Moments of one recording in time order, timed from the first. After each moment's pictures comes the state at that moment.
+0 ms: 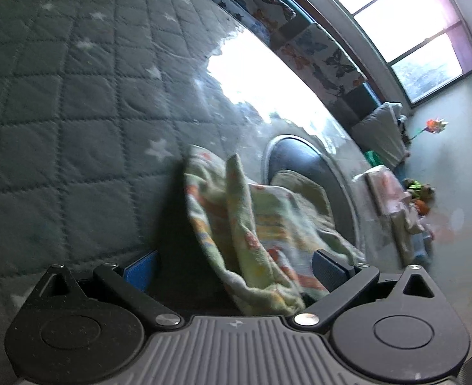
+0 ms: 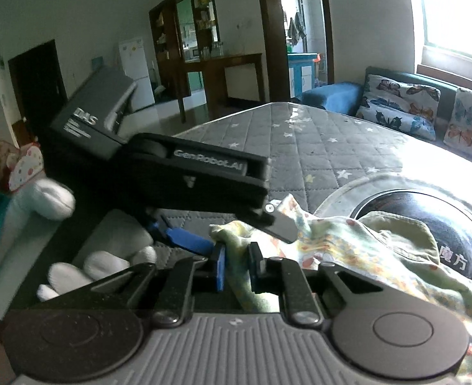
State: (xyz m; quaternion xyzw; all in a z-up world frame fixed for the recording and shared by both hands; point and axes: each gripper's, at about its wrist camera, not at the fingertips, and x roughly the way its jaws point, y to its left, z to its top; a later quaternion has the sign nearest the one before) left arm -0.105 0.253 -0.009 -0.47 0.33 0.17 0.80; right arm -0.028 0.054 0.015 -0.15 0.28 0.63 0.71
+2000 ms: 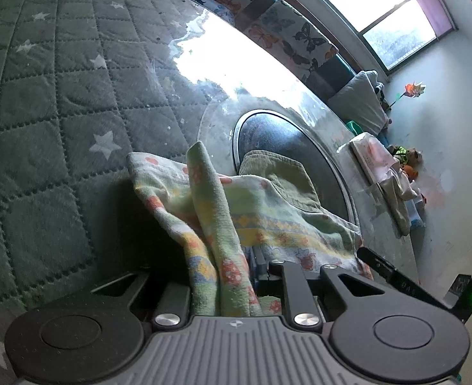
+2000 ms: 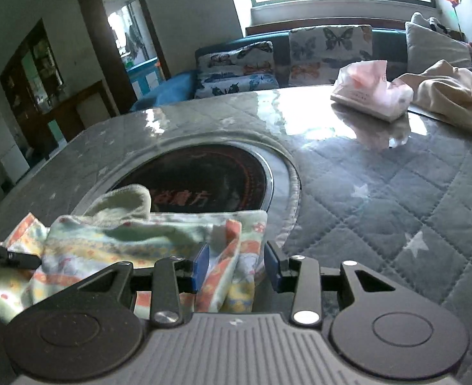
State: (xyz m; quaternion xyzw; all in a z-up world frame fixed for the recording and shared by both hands) left arm -0.075 0.240 -0.020 -0.41 0.36 0.13 0.83; right arm 0.165 -0.064 -0.048 -0.03 0.37 0.40 0.84
